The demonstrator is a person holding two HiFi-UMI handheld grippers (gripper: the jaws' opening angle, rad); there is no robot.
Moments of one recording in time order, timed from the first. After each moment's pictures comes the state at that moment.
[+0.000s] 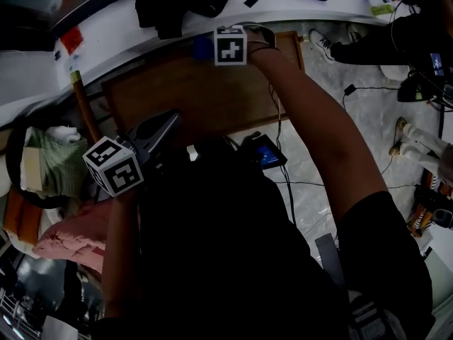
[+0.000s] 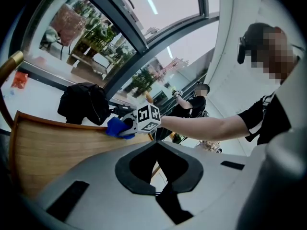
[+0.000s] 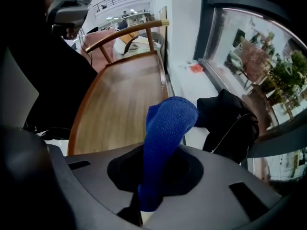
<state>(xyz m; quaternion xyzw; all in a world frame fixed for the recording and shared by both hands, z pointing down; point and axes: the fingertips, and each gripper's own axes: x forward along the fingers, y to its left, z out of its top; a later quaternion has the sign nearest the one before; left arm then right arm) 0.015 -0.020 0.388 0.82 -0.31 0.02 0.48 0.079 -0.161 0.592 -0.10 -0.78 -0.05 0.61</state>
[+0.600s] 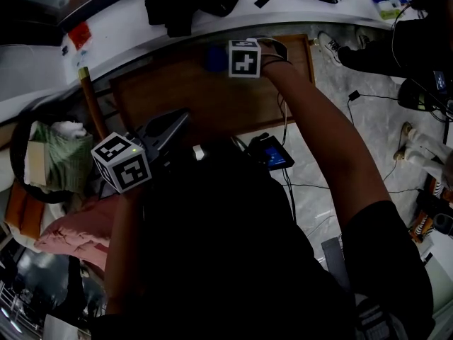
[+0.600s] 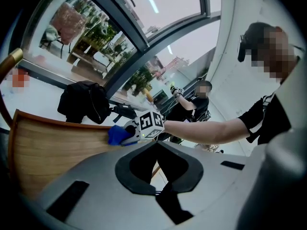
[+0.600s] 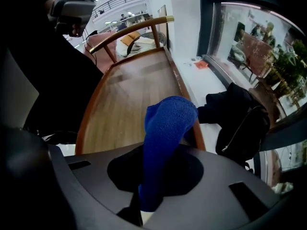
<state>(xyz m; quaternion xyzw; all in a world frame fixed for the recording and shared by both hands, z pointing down) 0.014 -0.019 0.394 0.82 -0.30 0.02 0.48 0.091 -0.125 0.604 -0.12 -0.78 -0.01 0.62</state>
